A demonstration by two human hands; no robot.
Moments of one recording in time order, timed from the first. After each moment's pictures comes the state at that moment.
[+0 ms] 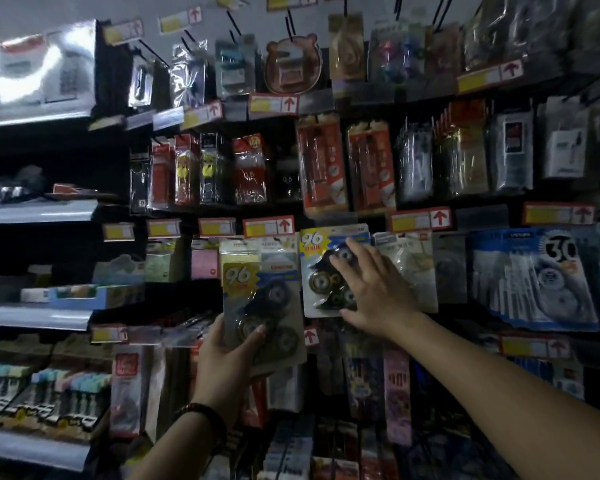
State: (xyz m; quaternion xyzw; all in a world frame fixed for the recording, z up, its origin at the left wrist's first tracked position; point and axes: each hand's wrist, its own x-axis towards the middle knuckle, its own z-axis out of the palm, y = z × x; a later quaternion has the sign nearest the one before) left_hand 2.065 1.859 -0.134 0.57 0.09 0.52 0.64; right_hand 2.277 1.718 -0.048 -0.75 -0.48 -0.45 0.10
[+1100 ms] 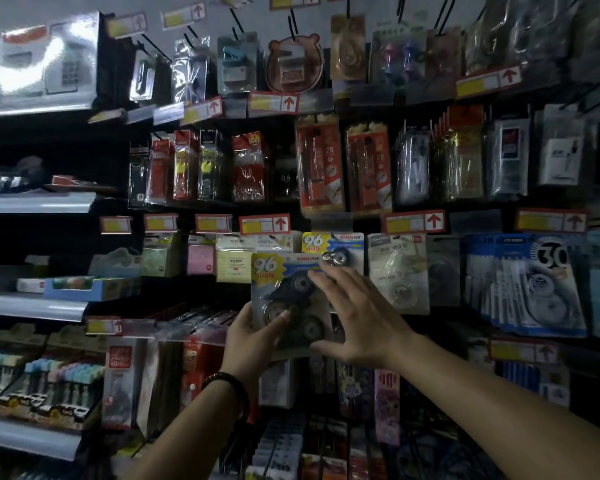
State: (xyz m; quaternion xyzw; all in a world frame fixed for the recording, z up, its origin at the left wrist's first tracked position) left_hand 2.108 1.846 -0.121 0.60 0.09 0.48 0.63; right_hand 2.262 1.704 -0.073 -0.66 -0.63 -0.40 0.15
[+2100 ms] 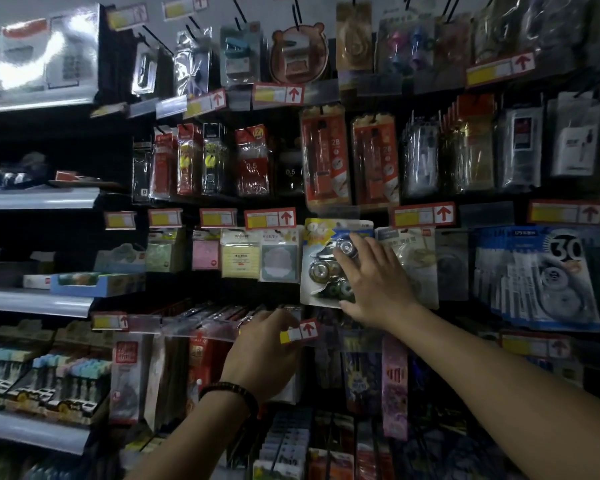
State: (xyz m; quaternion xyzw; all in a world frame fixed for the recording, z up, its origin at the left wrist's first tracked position) left_hand 2.094 1.853 -0.129 0.87 0.19 0.43 0.12; right_hand 2.290 1.728 -0.046 -0.75 -0.46 -0.47 0.05
